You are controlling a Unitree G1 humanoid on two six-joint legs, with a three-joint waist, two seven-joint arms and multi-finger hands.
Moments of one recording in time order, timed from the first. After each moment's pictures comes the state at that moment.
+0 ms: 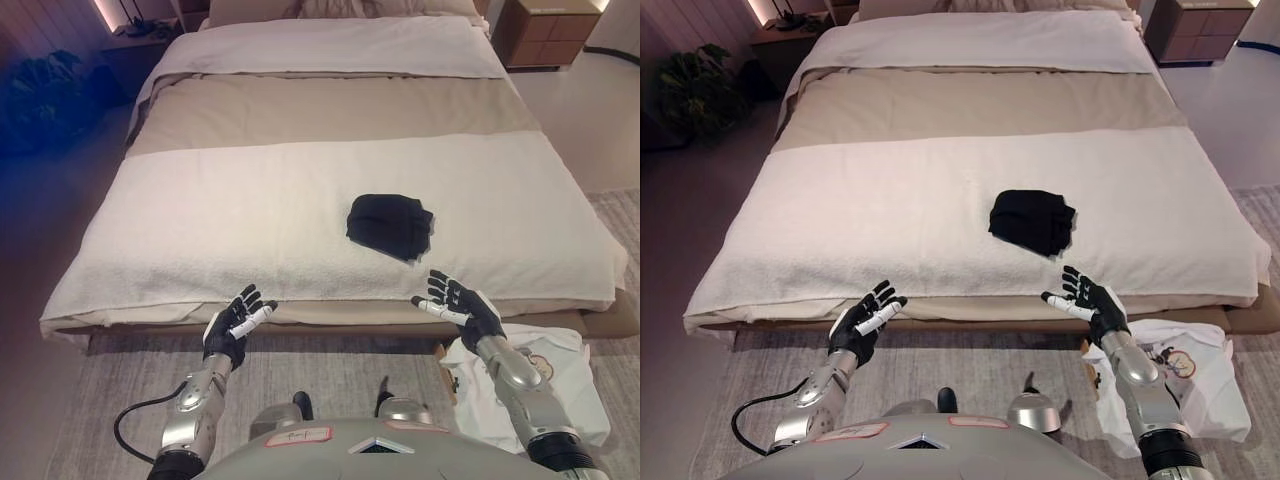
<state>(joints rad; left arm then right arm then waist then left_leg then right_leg) 0.30 0.22 -0.07 0.40 -0.47 -0.07 -0.09 0.25 -0.44 0.06 0.34 0.30 -0.03 0.14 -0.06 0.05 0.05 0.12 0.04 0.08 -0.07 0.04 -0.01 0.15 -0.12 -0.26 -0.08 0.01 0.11</state>
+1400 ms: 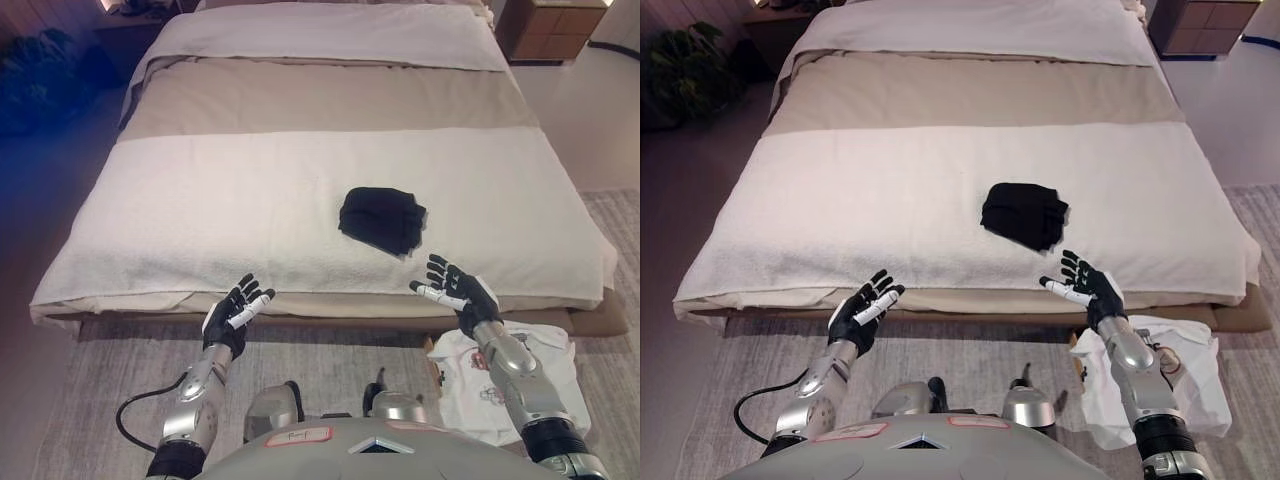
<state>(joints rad) 0.24 0.23 -0.07 0.40 -0.53 -0.08 -0.08 0.17 -0.44 0.06 0.35 0.31 -0.03 0.11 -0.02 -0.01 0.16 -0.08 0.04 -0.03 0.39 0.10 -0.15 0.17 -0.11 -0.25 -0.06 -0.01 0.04</state>
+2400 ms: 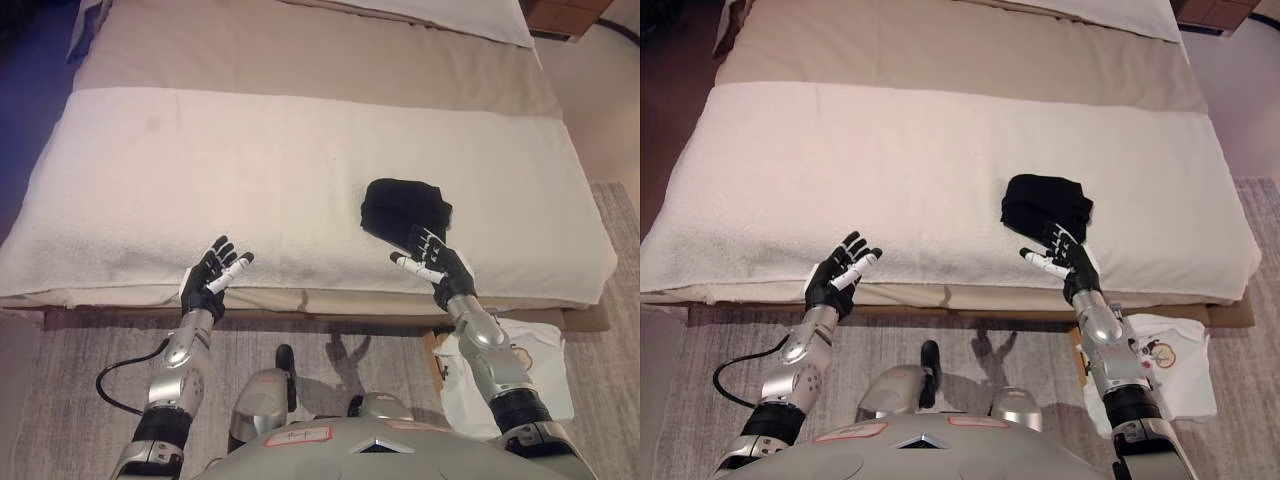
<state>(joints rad) 0.07 0.33 -0.05 0.41 -0.56 -0.13 0.01 0.02 -0.33 0.12 0.39 0.31 -0.07 0.03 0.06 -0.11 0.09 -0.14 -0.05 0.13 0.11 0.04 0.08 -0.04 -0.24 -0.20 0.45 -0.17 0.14</state>
